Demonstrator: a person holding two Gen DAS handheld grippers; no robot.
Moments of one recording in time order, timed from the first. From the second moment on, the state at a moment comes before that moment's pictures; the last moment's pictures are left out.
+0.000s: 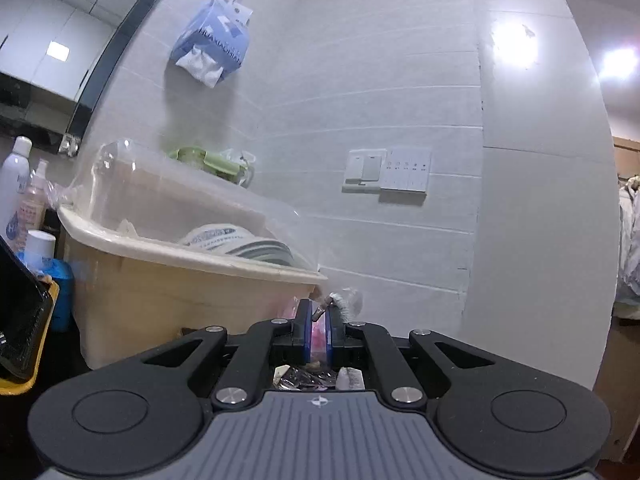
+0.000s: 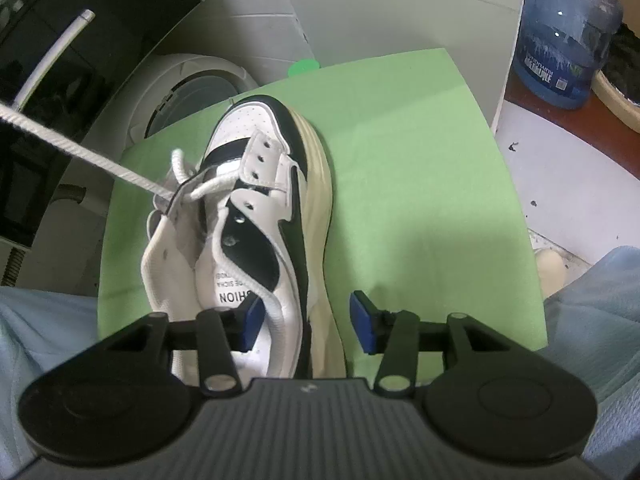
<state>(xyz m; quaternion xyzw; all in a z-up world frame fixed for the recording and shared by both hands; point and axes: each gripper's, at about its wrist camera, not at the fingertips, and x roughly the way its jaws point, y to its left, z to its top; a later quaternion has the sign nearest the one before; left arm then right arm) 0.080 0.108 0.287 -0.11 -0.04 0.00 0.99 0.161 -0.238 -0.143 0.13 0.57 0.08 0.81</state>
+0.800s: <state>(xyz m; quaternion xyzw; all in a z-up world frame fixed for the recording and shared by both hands) 0.044 0.062 0.138 -0.01 0.26 -0.11 0.96 0.156 -0.226 -0.137 0.12 0.57 0.08 0.81</state>
